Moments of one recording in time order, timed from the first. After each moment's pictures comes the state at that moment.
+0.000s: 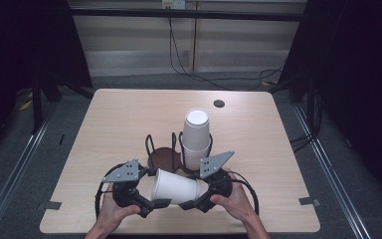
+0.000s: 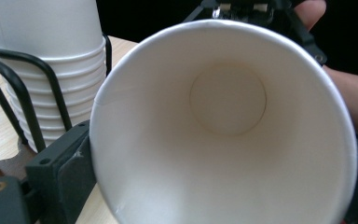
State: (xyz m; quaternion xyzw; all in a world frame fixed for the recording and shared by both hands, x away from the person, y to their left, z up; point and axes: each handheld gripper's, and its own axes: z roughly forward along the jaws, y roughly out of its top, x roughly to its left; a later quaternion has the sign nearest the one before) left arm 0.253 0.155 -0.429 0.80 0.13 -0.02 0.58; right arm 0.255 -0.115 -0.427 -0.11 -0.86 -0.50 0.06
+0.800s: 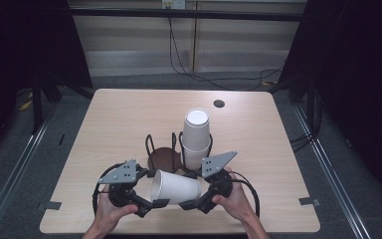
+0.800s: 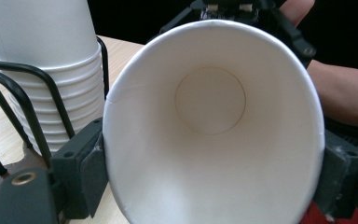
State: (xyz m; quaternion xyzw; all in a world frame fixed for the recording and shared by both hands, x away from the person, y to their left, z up) left arm 0.249 0.161 -0.418 0.81 0.11 -0.01 0.57; right arm 0.254 -0.117 -0.427 -0.11 -0.85 -0.52 0.05
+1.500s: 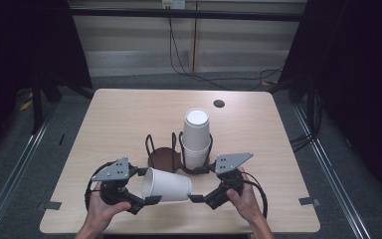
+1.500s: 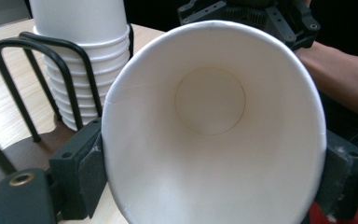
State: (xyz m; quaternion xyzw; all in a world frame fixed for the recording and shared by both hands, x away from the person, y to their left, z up) left arm 0.254 0.181 -0.417 0.82 0.14 0.01 0.55; right arm 0.252 -0.145 -0.428 -0.17 -0.83 -0.54 -0.01
